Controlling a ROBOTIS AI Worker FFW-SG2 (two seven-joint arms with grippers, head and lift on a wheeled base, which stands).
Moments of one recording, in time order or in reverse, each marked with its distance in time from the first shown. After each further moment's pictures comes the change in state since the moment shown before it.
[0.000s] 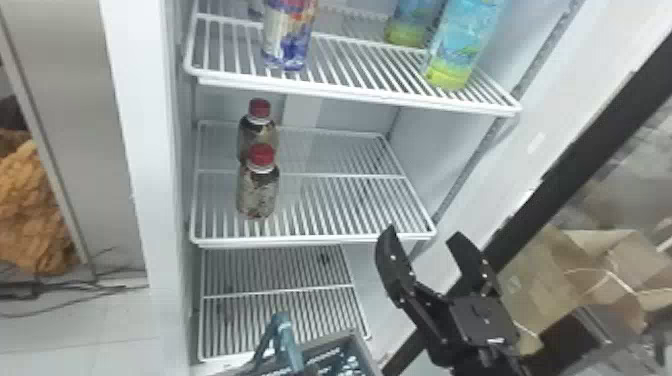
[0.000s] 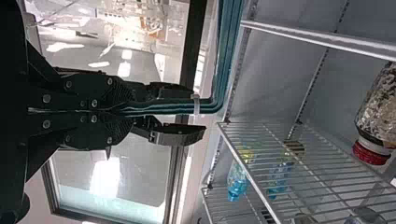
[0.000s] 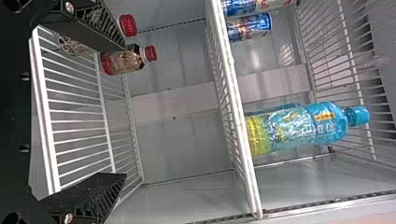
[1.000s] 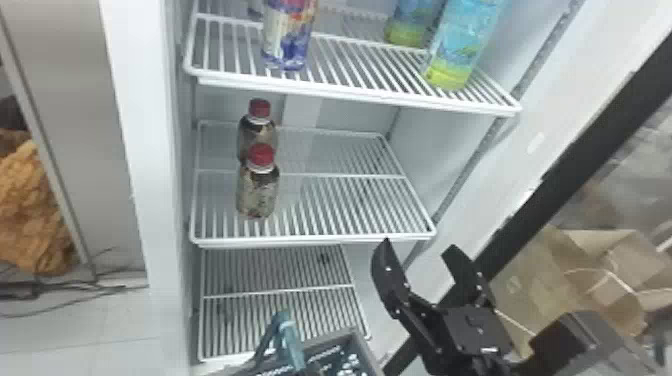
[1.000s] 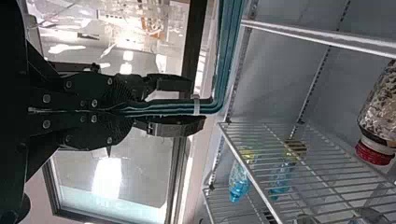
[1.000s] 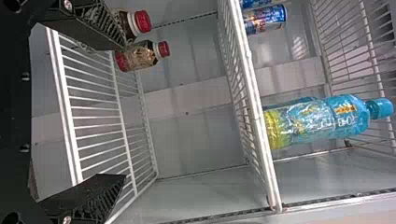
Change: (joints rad) left arm -0.007 0.000 -0.003 0.000 -0.003 -0.001 0.002; right arm 0.013 0.007 0.003 0.017 -0.003 0.019 -0.008
